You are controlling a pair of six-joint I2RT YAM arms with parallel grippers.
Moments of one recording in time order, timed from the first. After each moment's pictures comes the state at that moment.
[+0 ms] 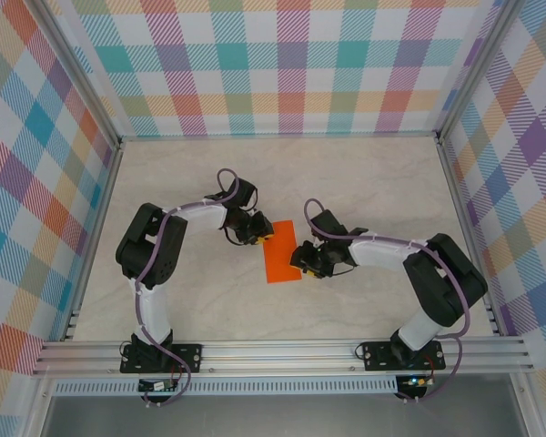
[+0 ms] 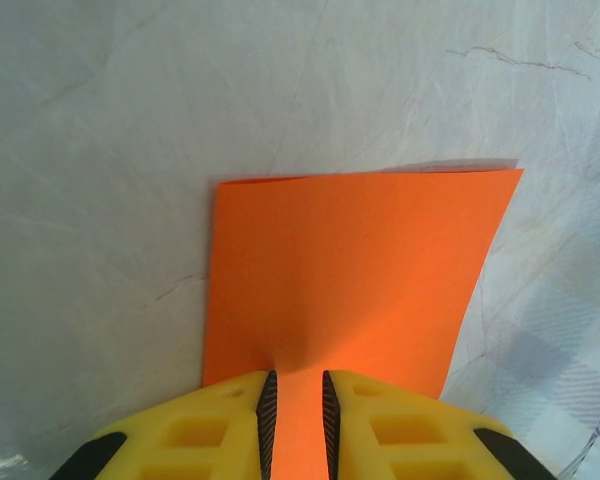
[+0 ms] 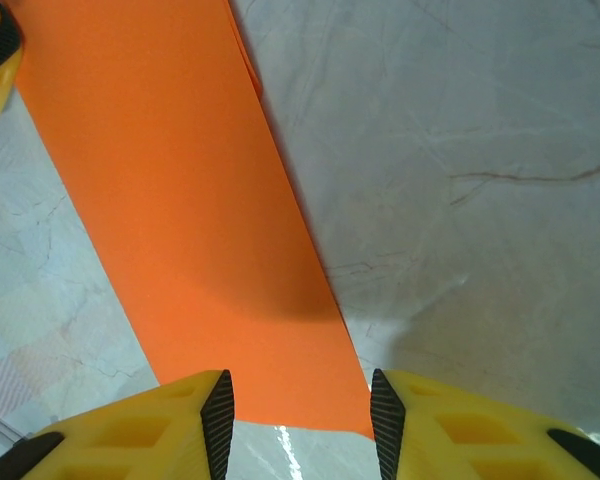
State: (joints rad) left arm -0.47 1.96 1.20 -0.37 0.45 -0.84; right arm 0.66 1.61 0.79 -0.29 -0.36 0.99
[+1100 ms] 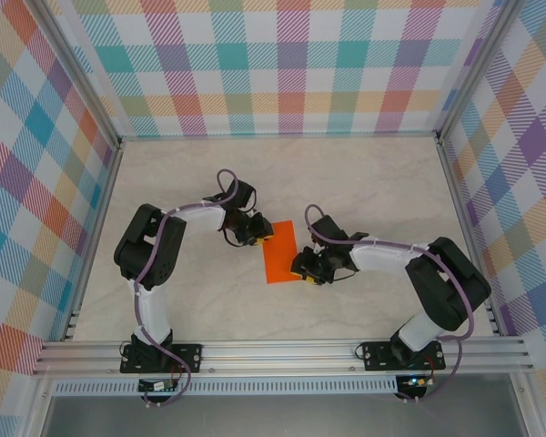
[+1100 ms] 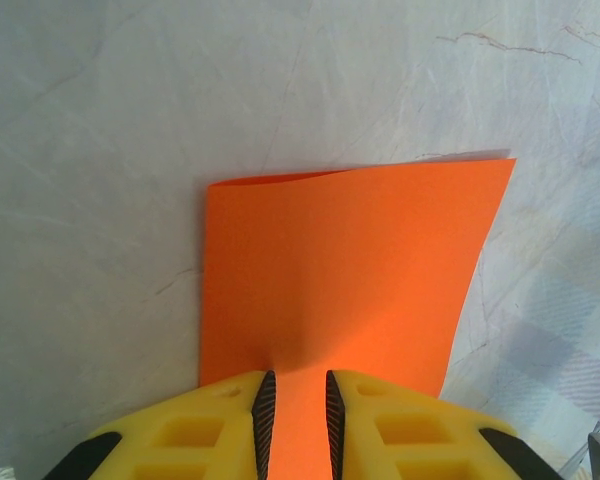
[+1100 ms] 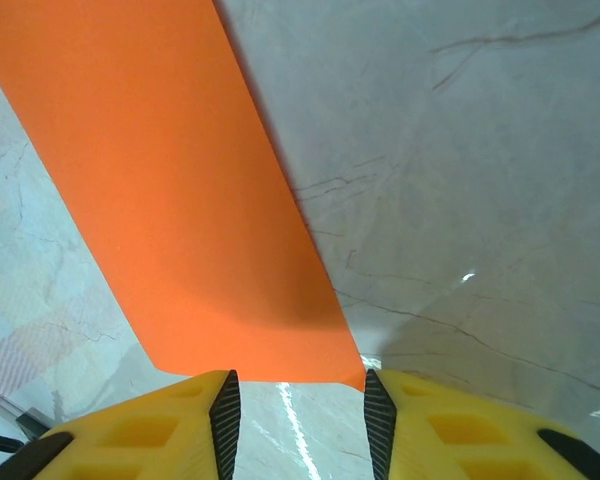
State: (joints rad) left arm -0.47 1.95 1.17 -0.34 0.46 -0.81; right arm 0.69 1.58 0.75 -0.29 -0.39 1.03
